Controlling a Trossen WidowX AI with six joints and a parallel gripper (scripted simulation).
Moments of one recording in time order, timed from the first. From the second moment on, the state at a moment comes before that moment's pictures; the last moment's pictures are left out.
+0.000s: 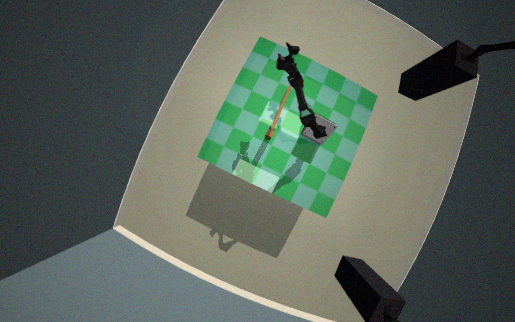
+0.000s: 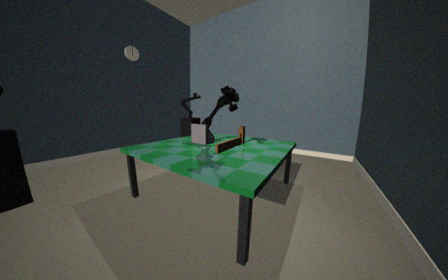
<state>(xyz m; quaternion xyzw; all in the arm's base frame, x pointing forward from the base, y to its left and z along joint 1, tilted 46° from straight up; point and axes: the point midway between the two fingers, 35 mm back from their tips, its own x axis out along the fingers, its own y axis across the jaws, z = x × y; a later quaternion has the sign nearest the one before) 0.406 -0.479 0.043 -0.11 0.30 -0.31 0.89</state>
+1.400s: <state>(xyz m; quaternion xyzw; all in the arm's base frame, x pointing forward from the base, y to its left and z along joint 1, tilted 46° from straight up) 0.378 -0.133 0.134 -0.70 0.08 0.26 0.66</state>
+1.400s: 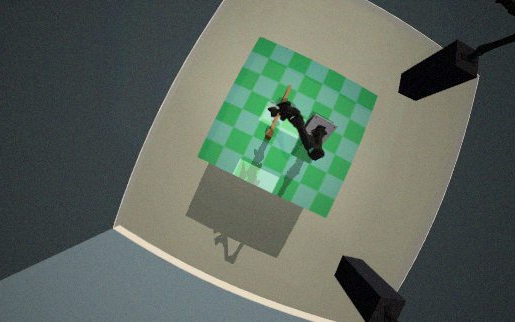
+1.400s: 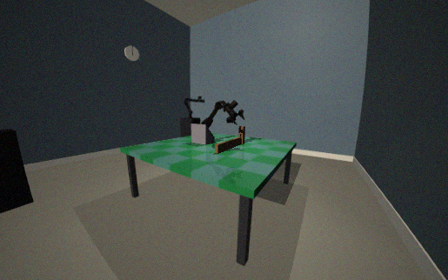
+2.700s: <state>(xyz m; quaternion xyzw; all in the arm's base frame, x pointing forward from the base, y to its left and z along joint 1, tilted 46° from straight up) 0.273 0.025 0.143 -0.85 -0.28 0.28 0.33</state>
